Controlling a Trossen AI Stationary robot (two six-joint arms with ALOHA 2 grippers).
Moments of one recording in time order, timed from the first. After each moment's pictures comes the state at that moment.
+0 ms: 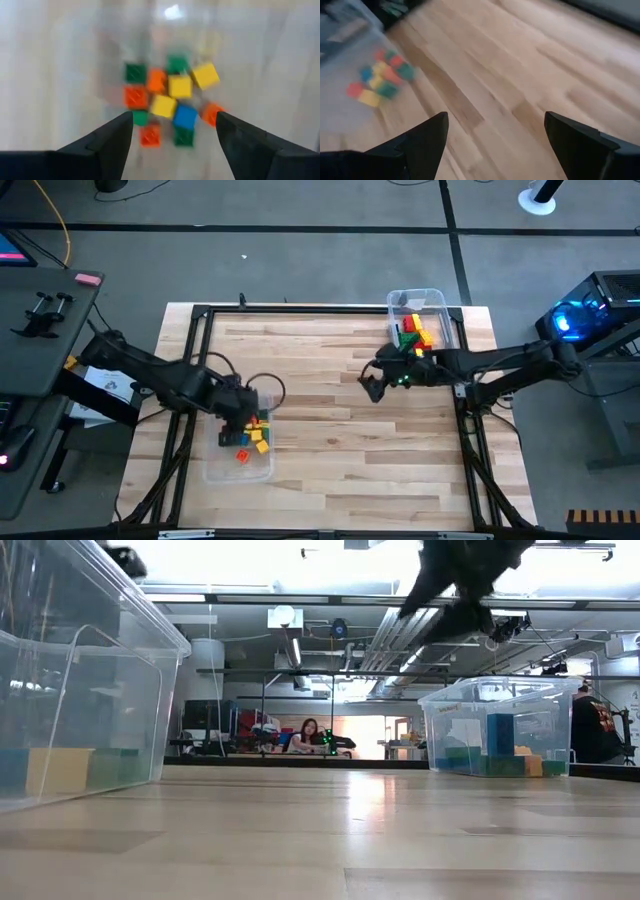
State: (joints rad) left arm -0.37 1.29 1.17 -1.24 -0.09 -0.48; right arm 0.04 1.22 0.92 -0.47 0.33 0.66
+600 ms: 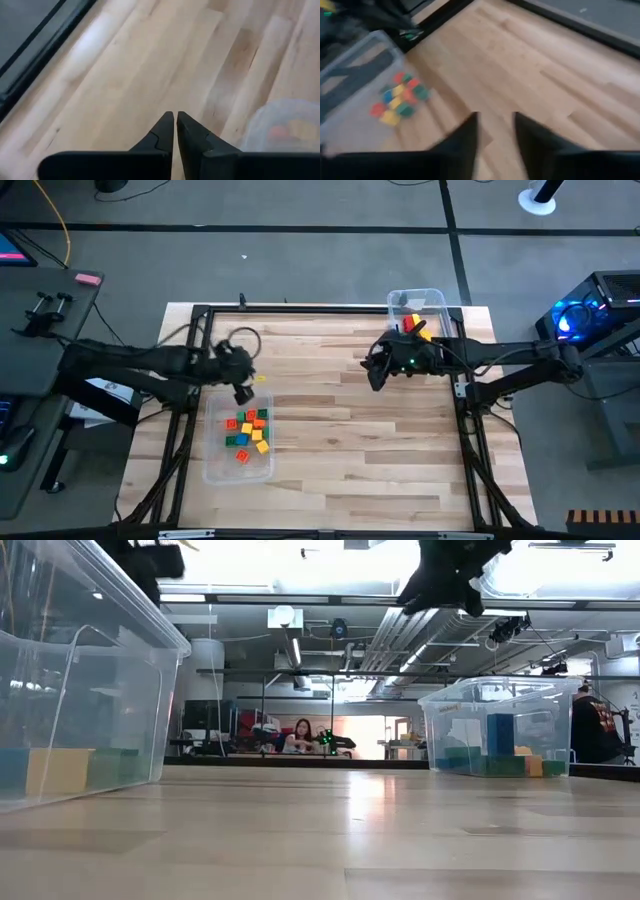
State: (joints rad) left arm -0.05 0.95 0.83 -0.86 -0.44 -0.38; right arm -0.03 1.19 1.03 -0.49 0.27 0.60
